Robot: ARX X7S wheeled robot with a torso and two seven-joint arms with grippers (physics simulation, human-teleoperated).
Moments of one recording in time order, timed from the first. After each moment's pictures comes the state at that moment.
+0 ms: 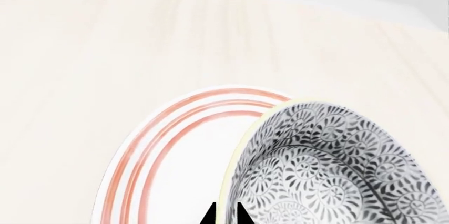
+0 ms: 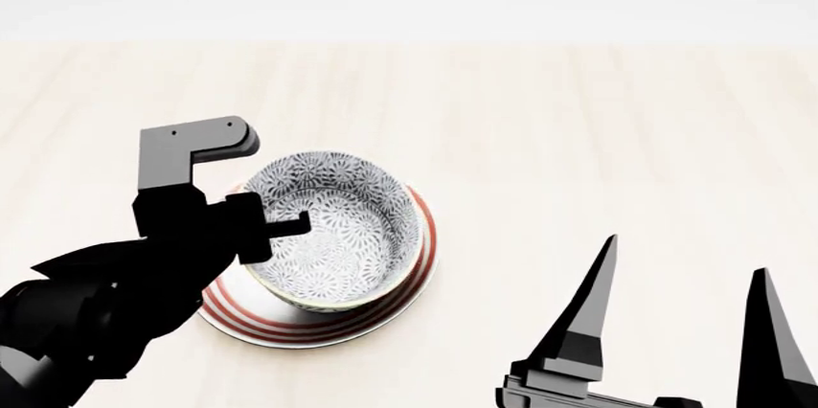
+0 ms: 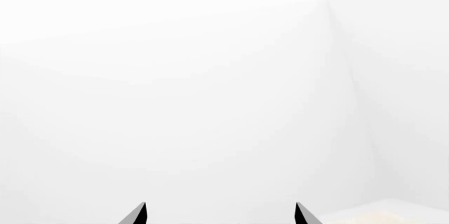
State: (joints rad) left arm -1.23 -0.02 0.91 -1.31 -1.13 -0.27 -0.16; right arm 0.03 0.27 -0.13 -0.40 0.30 -0.21 0.38
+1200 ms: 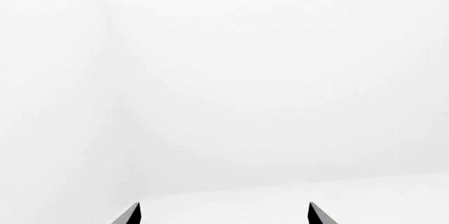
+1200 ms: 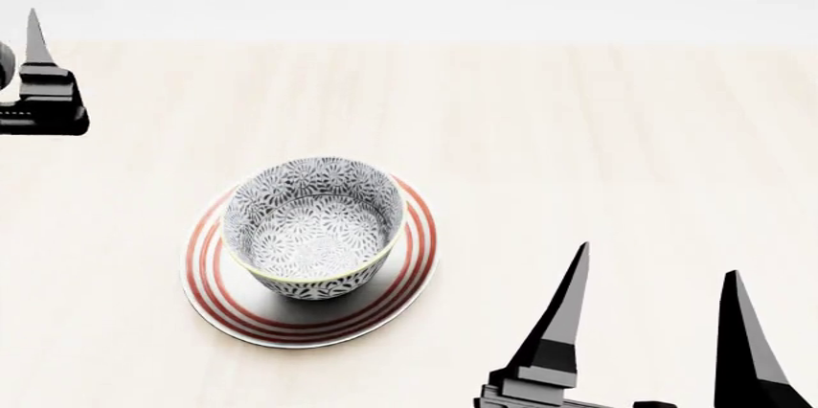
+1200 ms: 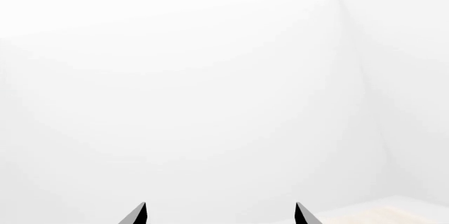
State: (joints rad) left arm -0.98 -0.70 0.80 -0.13 -0.70 -0.09 -0.63; right arm 0.03 0.29 -0.18 -0.41 0.29 -0.20 0.39
